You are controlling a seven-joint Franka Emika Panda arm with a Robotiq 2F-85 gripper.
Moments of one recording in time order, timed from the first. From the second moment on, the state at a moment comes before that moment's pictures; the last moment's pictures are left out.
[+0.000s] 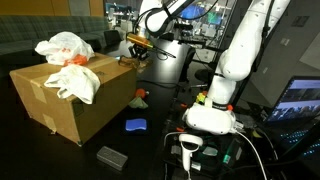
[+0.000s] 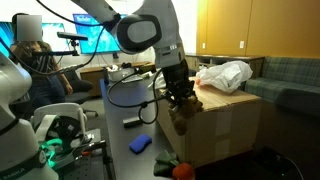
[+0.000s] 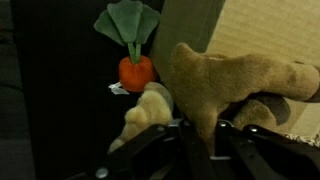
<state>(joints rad) -0.07 -0.13 -0.08 -2.50 -0.10 2.59 1.32</state>
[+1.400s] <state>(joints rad) -0.24 -0.24 -0.07 -2.66 -0.11 2.62 1.36</state>
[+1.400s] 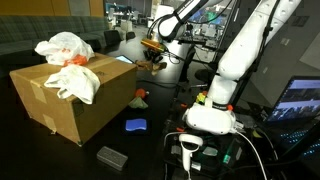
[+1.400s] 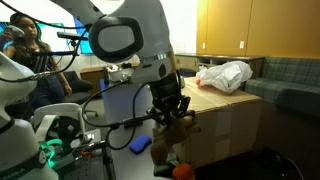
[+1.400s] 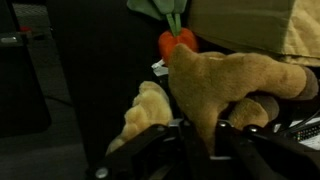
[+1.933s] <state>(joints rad) -0.20 -0.13 -0.02 -2.71 -0.06 2.63 1.41</state>
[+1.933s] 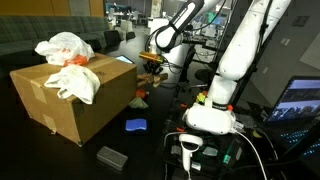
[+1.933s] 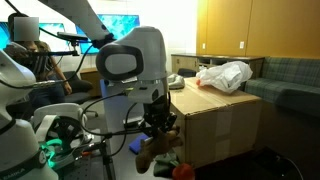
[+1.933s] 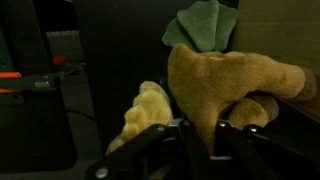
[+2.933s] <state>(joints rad) -0.20 0.31 -0.10 -2.50 0.43 2.69 1.22</state>
